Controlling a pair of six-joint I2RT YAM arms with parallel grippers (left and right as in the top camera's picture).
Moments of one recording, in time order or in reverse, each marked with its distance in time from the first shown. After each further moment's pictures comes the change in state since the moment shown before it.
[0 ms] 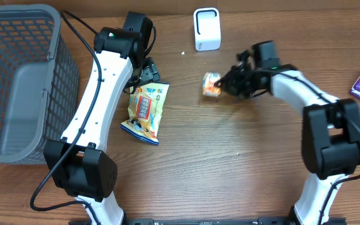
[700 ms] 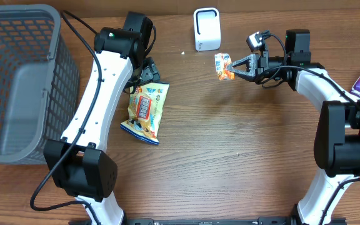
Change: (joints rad) left arm 0.000 0.000 -0.002 0.003 0.000 0.000; right arm -0.144 -0.001 0.003 0.274 -0.733 -0.070
